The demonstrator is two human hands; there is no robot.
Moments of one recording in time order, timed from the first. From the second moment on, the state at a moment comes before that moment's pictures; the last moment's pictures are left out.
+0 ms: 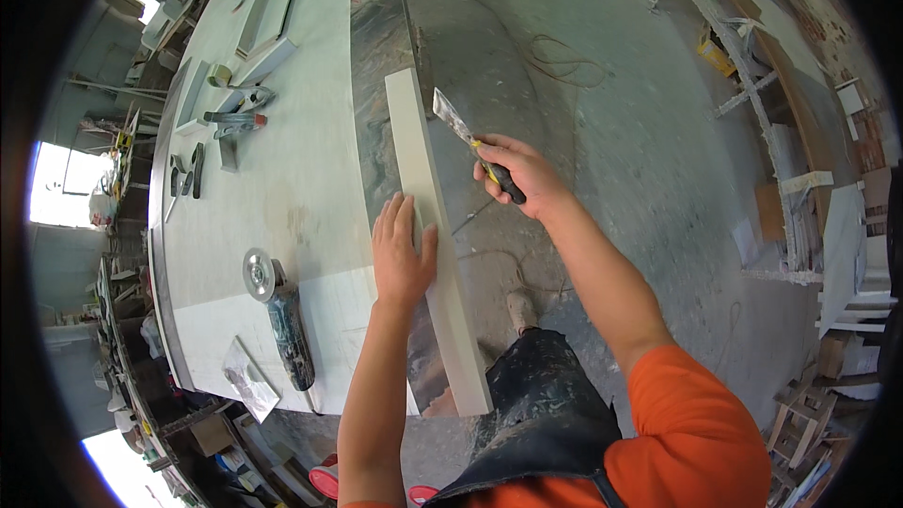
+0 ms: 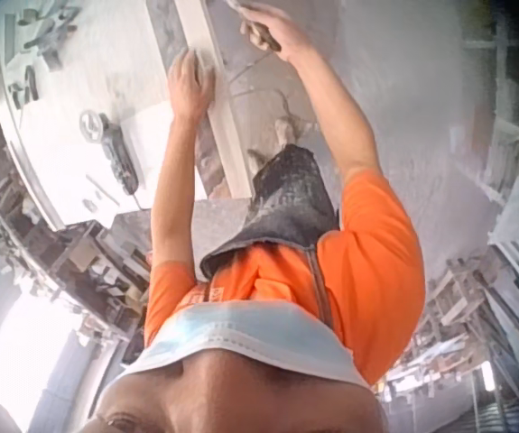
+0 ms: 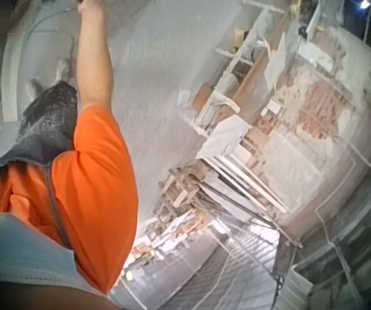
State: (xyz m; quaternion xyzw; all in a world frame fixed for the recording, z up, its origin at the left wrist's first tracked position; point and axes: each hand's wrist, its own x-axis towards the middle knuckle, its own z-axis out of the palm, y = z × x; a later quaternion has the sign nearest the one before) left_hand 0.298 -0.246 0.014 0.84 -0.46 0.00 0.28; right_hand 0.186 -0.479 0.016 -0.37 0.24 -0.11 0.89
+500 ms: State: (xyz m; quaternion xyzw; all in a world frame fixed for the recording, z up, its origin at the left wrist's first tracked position) left_hand 0.301 -0.262 0.011 0.86 -0.46 0.01 0.22; right_hand 0.255 -0.515 -0.008 -0.44 0.27 -0.12 0.85
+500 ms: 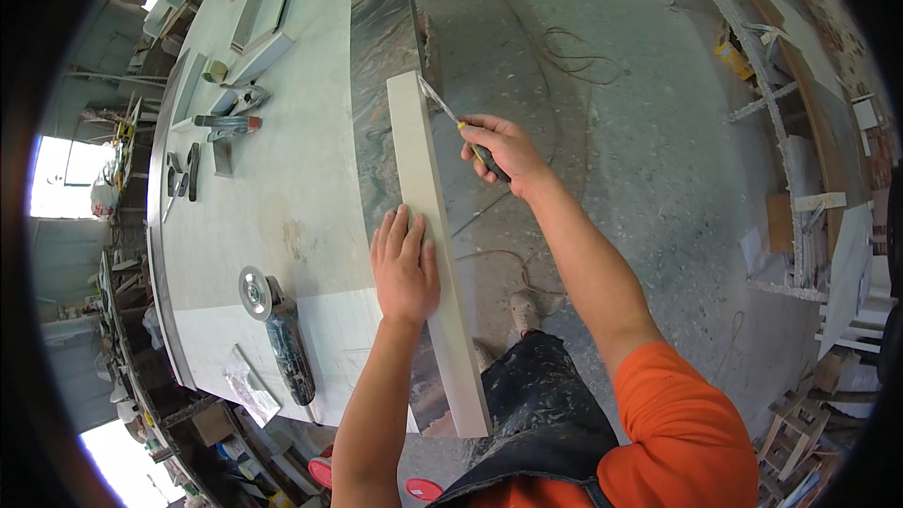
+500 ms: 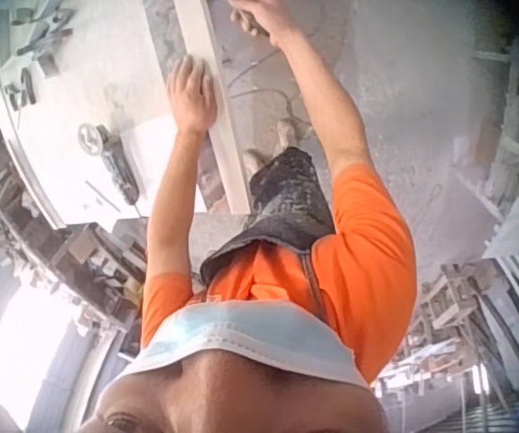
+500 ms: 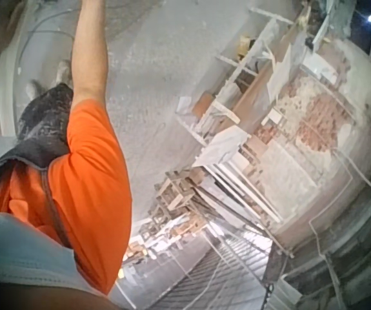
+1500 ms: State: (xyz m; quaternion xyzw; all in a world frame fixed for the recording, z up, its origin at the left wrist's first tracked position) left_hand 0.302 -0.261 0.009 0.86 -0.46 0.02 0.22; right_hand 0.220 -0.507 -0.004 -0.50 0.29 -0.11 0.81
